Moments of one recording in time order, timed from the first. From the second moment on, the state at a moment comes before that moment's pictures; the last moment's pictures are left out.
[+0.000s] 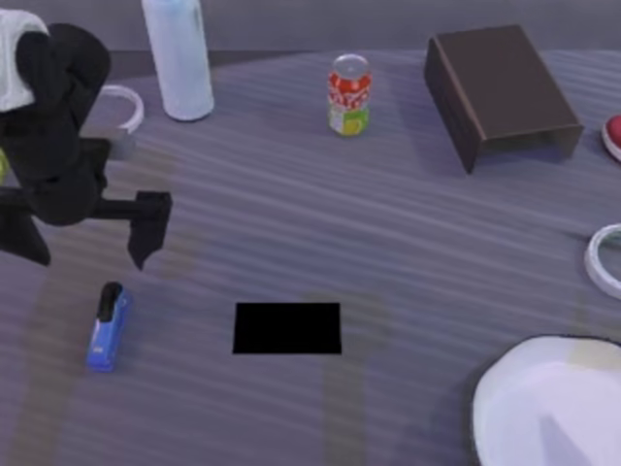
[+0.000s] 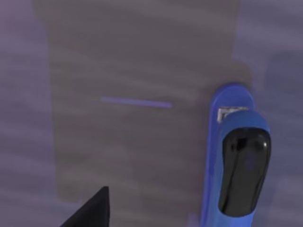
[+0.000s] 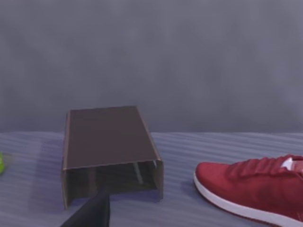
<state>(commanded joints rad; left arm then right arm) -0.19 1.92 1.33 -0.98 0.00 -0.11 0.00 0.00 0.00 0.00 0.00 0.00</state>
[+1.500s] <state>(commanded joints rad) -0.19 2.03 1.19 -0.73 0.00 -0.11 0.00 0.00 0.00 0.00 0.00 0.00</state>
